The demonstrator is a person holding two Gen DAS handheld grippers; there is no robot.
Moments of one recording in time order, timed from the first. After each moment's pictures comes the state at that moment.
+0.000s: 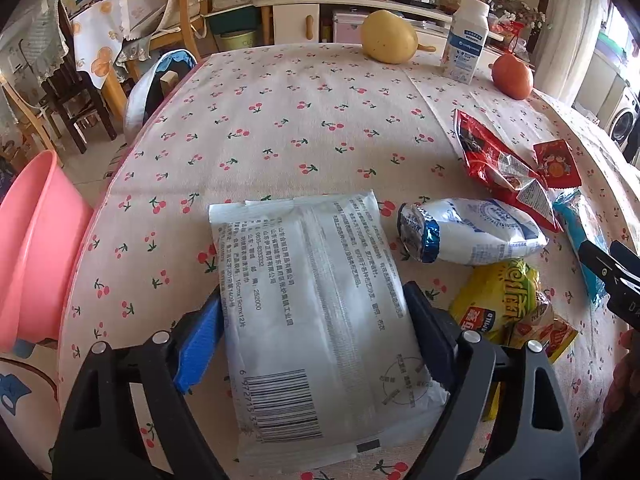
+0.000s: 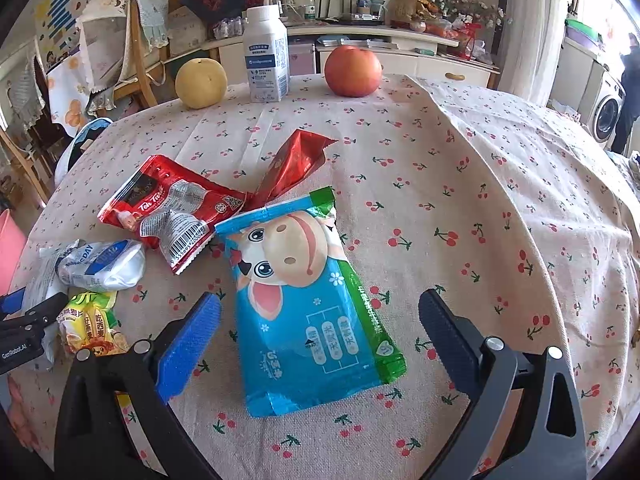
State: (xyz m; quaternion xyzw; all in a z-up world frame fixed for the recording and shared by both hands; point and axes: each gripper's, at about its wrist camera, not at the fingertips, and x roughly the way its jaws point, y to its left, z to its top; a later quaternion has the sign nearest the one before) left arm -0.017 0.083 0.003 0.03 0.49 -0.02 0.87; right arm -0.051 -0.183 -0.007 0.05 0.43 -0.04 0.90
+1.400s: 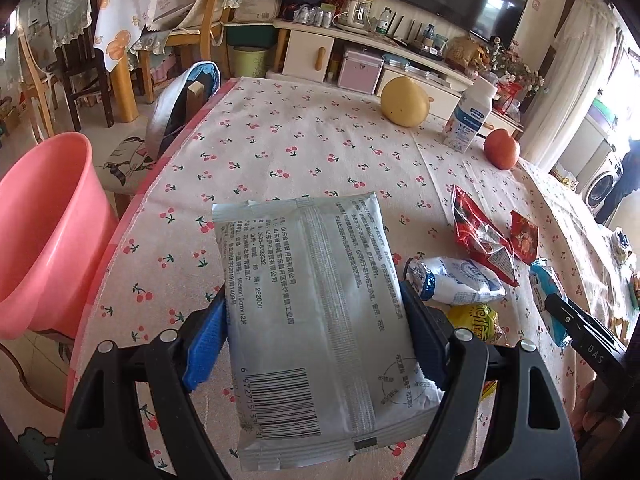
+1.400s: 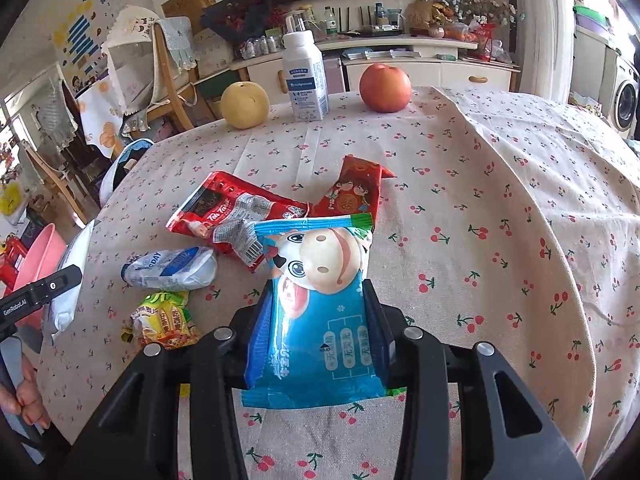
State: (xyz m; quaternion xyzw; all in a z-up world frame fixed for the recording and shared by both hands) left arm -0.029 0.135 0.043 -0.08 0.44 -0.04 0.89; right arm -0.079 -0.163 0.019 0.10 0.40 0.02 0.91
